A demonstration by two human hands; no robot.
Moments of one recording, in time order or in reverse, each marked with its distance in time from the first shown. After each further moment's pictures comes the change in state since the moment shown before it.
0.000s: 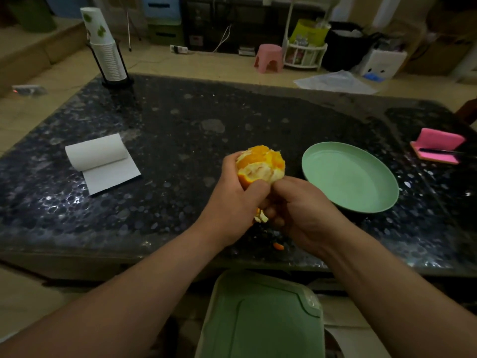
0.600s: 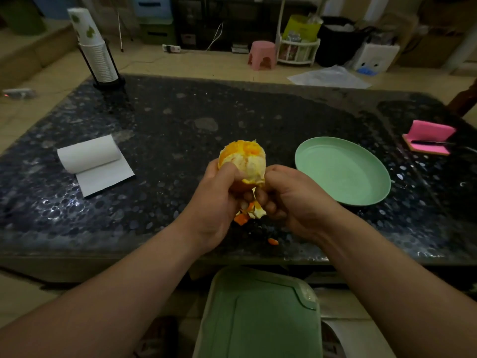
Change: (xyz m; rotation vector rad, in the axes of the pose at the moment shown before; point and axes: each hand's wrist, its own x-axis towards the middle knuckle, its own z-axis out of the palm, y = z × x) left_hand 0.003 0.002 -0.003 -0.474 -0.080 -0.229; right_hand 0.000 -0.009 -0.005 -0.111 -0.052 -0.040
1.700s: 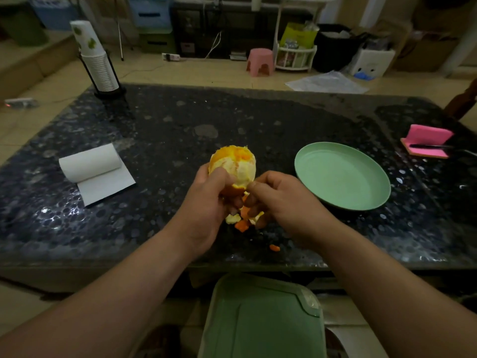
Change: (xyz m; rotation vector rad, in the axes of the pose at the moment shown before) left_hand 0.001 0.003 -0.017 -0.034 0.029 0.064; right_hand 0.002 0.006 0.001 -0.230 0.027 -0.058
